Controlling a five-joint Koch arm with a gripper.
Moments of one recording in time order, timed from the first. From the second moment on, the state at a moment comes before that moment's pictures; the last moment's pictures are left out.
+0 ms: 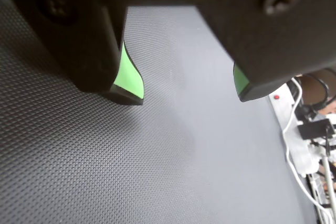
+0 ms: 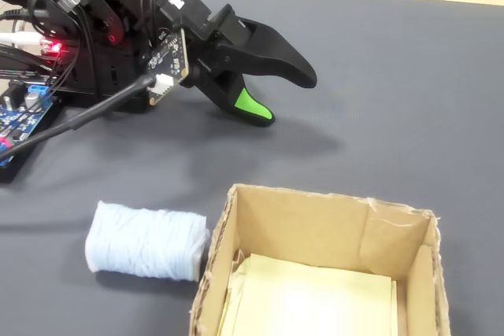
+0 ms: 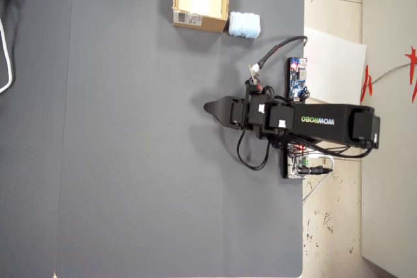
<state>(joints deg) 9.0 130.8 176.6 -3.7 92.0</state>
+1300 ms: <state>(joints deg) 11.5 130.8 176.6 -4.5 82.9</state>
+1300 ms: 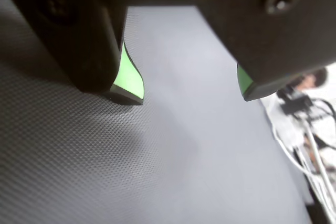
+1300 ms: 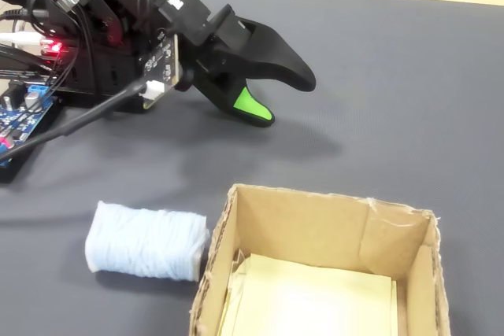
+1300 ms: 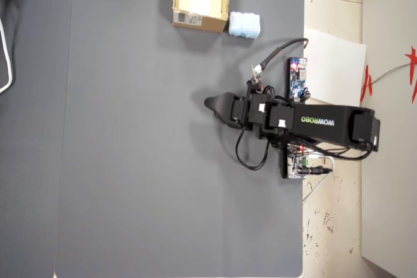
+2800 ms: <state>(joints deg) 60.6 116.2 136.8 33.4 71.4</state>
